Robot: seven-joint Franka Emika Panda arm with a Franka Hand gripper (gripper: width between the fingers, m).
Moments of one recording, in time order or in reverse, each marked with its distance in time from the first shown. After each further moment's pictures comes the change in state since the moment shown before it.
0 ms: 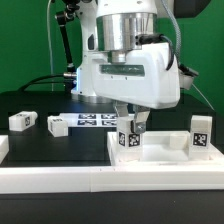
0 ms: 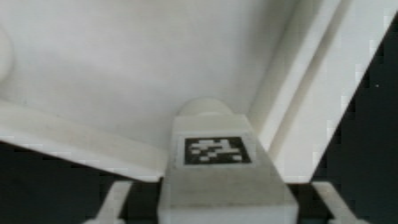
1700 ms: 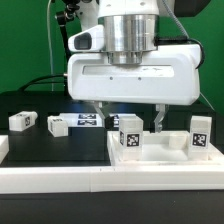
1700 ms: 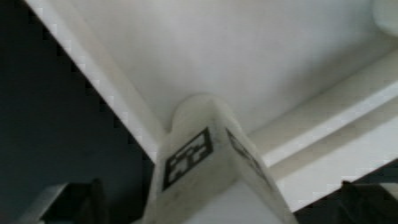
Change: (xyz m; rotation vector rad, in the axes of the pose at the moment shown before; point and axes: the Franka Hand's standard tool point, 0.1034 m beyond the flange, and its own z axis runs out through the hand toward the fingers) arm 0.002 0.002 0.001 -0.021 0.010 -0.827
